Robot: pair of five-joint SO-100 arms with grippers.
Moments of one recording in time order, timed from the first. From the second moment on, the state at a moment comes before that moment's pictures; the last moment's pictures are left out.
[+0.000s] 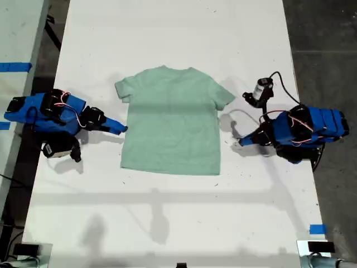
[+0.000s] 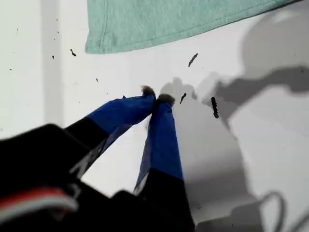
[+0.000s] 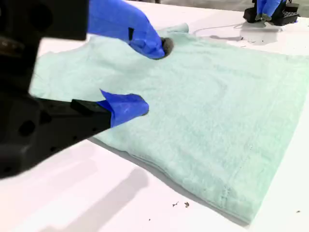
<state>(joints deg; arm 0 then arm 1) -5.9 200.2 182.2 59.3 -4.0 1.8 199.2 175.9 73.0 -46.3</state>
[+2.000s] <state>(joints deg) -26.3 149.6 134.6 65.0 12.5 26.8 141.2 119.6 80.9 -28.5</state>
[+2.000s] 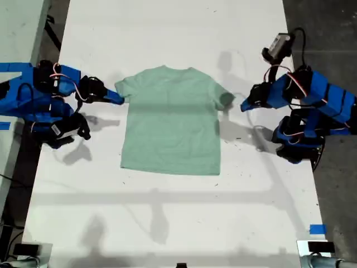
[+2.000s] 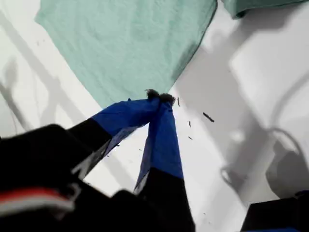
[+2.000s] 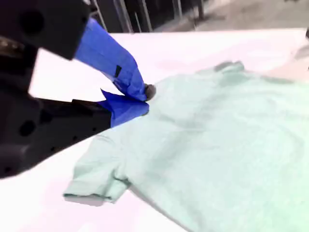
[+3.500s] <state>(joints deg) -54.4 108.5 100.5 84.1 49.0 56.2 81.6 107.3 59.7 -70.2</state>
